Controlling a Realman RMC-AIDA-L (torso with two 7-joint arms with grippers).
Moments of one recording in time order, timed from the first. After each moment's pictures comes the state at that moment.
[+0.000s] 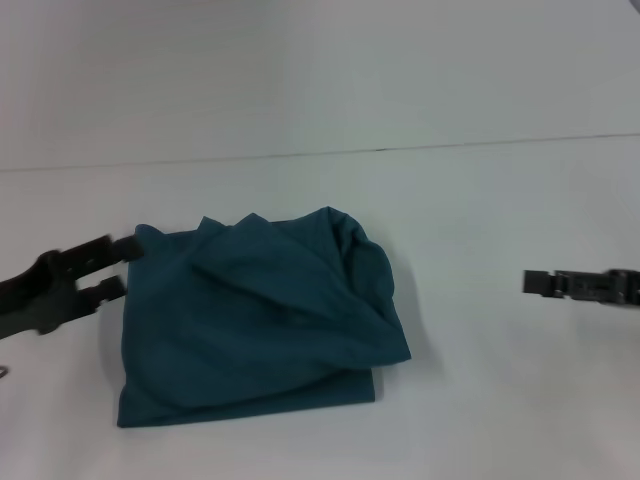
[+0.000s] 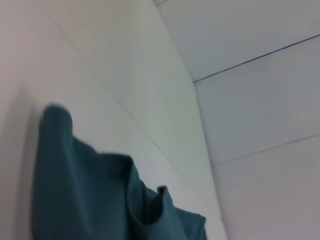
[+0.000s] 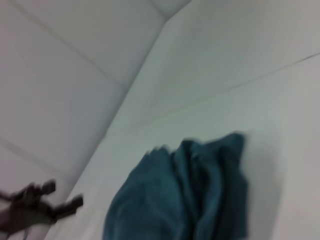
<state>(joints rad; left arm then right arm) -0.47 -2.10 0.45 0.76 2.05 1.50 -2.41 0.48 1.90 -0.56 -0.58 -2.05 -1.61 2.02</state>
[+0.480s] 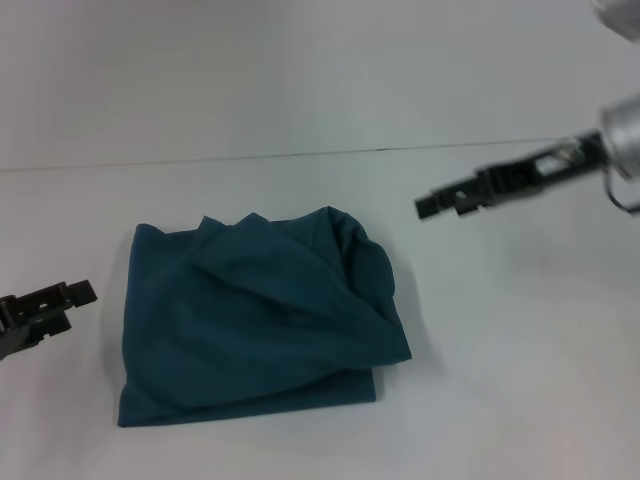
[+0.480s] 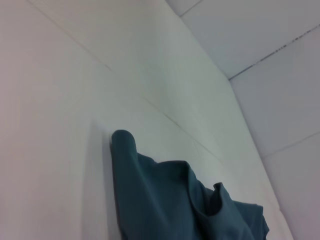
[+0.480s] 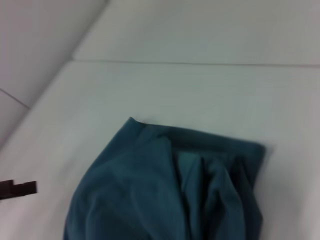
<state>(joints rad) -0.40 -2.10 0.42 0.86 2.14 1.52 -2.29 0.89 1.90 -0.76 -0.71 -2.37 -1.48 2.40</state>
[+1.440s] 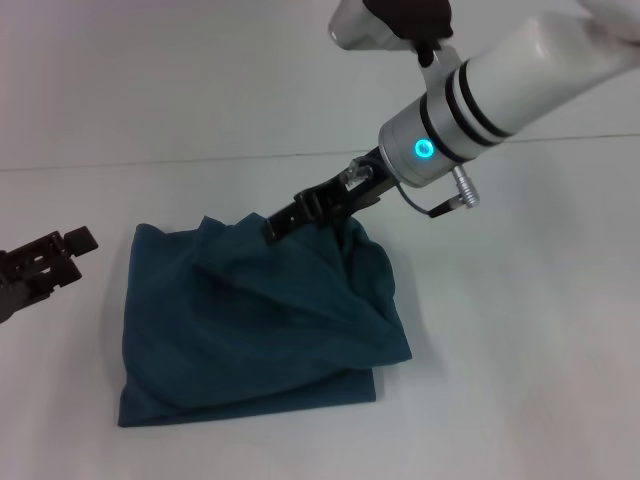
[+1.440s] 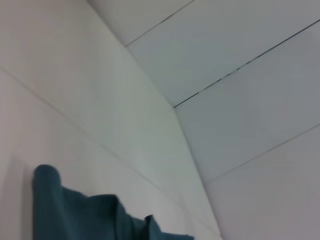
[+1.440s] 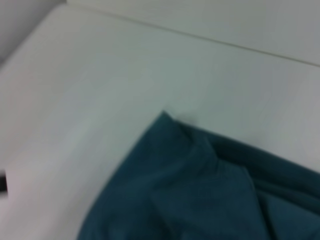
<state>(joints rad) -0.40 -2.11 0.39 0.88 1.99 1.60 -2.28 1.16 2.07 -0.98 -0.54 -2.47 -1.16 2.59</state>
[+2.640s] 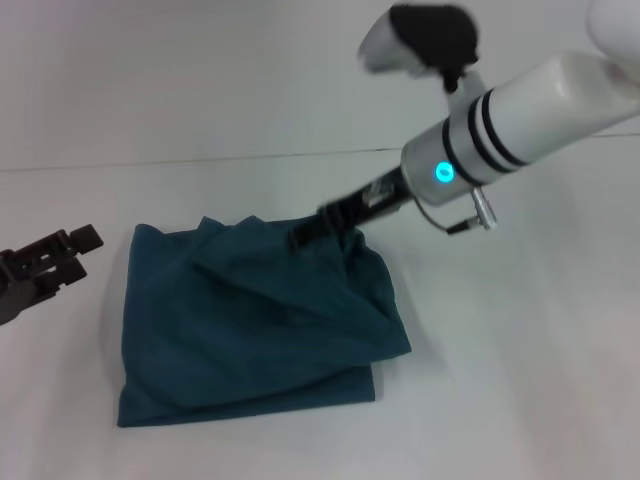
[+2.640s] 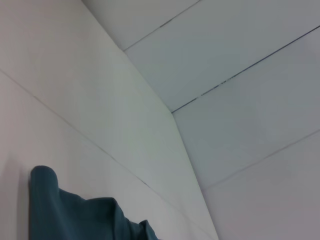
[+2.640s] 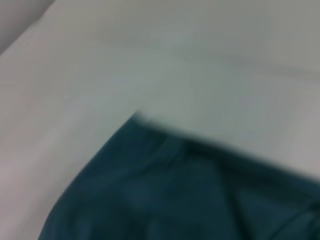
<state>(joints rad) -0.41 -2.13 0.38 0.85 1.98 1.57 -2.26 1.07 2.09 -1.00 -0.57 -2.46 -1.10 2.52</state>
